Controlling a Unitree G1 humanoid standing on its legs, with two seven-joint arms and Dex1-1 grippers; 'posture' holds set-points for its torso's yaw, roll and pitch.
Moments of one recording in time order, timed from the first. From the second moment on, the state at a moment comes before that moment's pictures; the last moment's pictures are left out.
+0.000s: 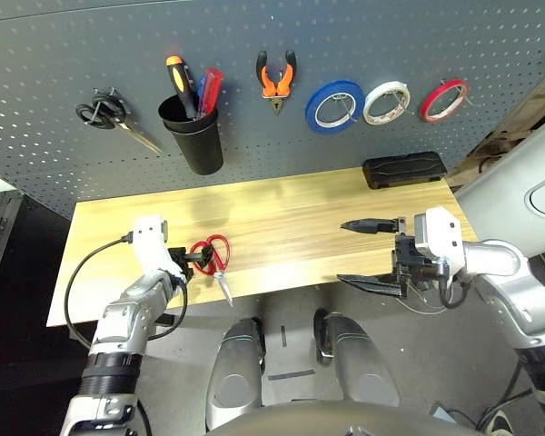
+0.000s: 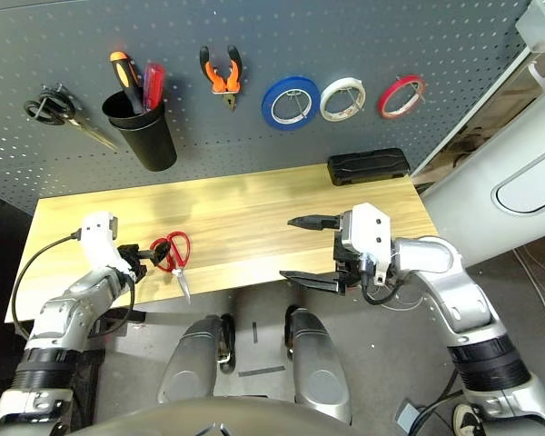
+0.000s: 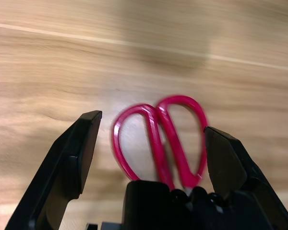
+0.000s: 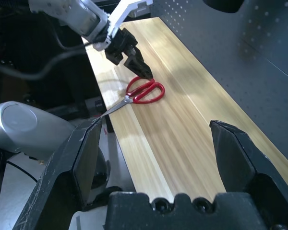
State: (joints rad) left arm -0.11 0.37 0.11 0.23 -0.37 0.50 -0.08; right arm -0.08 -0.65 0.07 -0.28 0.39 0.14 1.11
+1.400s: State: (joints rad) left arm -0.15 0.29 0.21 0.35 -0.18 0.36 -0.05; right arm -0.14 -0.68 0.07 -0.29 0.43 0.19 1.09
